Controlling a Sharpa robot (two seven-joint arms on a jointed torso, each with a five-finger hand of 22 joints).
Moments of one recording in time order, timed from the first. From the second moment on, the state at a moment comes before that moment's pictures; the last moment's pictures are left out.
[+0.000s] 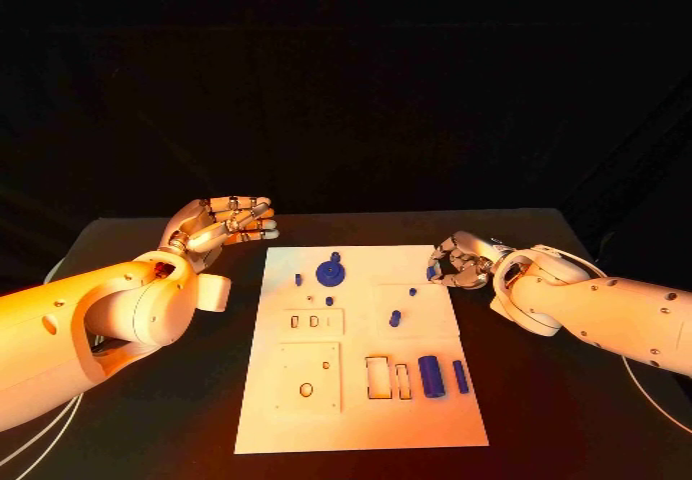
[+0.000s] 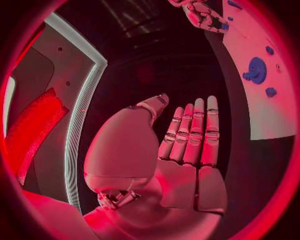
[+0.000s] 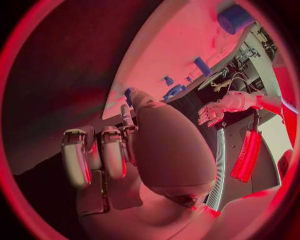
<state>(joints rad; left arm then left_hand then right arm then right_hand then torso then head) 1.20 -0.95 -0.02 1.61 -0.05 -0.39 0.42 1.38 -0.15 0.42 0.11 0.17 0.87 0.22 0.20 0.12 1.02 0.19 0.08 0.07 1.00 0.14 0.21 0.25 0.18 0.95 0.24 0.24 0.12 1.16 -0.89 -0.10 1.36 -1.26 -0.38 -0.08 1.50 -0.19 0.26 0.28 0.20 0.97 0.14 0.15 0.32 1.47 0.07 1.48 1.31 1.46 0.00 1.57 1.31 0.01 1.47 0.10 1.57 1.31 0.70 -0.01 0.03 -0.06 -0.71</state>
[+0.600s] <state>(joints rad) 1.20 -0.95 -0.02 1.61 -0.05 -0.39 0.42 1.38 -0.15 0.42 0.11 0.17 0.87 0.22 0.20 0.12 1.02 0.19 0.07 0.07 1.00 0.14 0.21 0.25 0.18 0.95 0.24 0.24 0.12 1.16 -0.88 -0.10 1.35 -1.26 -0.38 -0.08 1.50 -0.20 0.26 0.28 0.20 0.97 0.14 0.15 0.32 1.47 0.07 1.48 1.31 1.47 -0.01 1.57 1.31 0.01 1.47 0.10 1.57 1.31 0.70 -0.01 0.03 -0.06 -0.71</state>
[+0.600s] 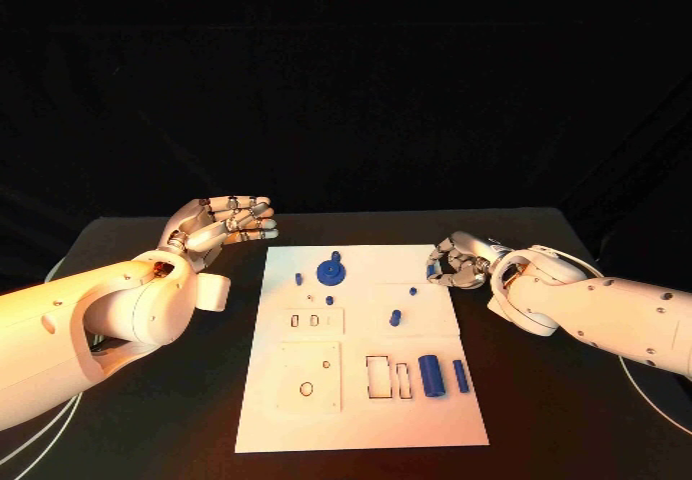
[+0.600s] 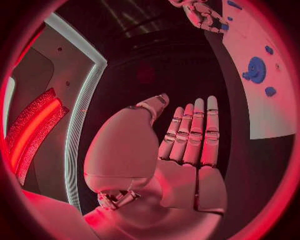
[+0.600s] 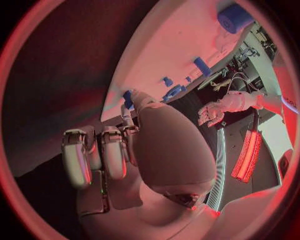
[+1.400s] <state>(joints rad) 1.20 -0.95 -0.02 1.61 -0.05 -0.39 0.41 1.38 -0.15 0.42 0.11 0.17 0.87 0.22 0.20 0.12 1.02 0.19 0.07 0.07 1.00 0.14 0.21 0.26 0.18 0.95 0.24 0.24 0.12 1.15 -0.88 -0.10 1.36 -1.25 -0.43 -0.09 1.49 -0.16 0.35 0.26 0.24 1.05 0.11 0.21 0.33 1.47 0.03 1.51 1.31 1.47 -0.04 1.57 1.31 0.01 1.47 0.07 1.57 1.31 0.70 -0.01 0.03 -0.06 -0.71</state>
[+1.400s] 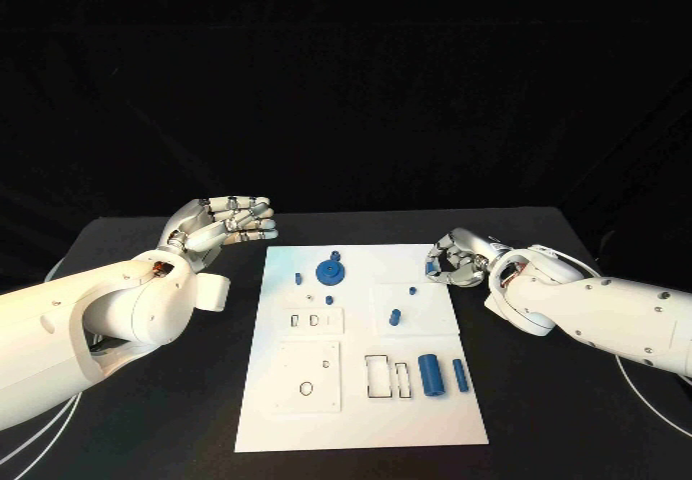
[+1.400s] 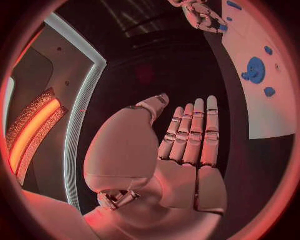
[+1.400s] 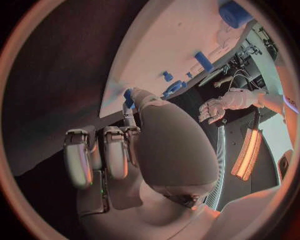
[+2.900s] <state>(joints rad) 1.20 -0.91 -0.02 1.57 -0.06 -0.38 0.38 1.38 -0.15 0.44 0.10 0.17 0.87 0.22 0.20 0.12 1.03 0.18 0.07 0.07 1.00 0.14 0.21 0.27 0.18 0.95 0.24 0.24 0.12 1.15 -0.71 -0.12 1.70 -1.37 -0.54 -0.43 1.45 -0.16 0.37 0.26 0.31 1.04 0.10 0.21 0.33 1.46 0.03 1.51 1.31 1.47 -0.04 1.57 1.31 0.01 1.47 0.06 1.57 1.31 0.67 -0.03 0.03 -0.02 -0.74</state>
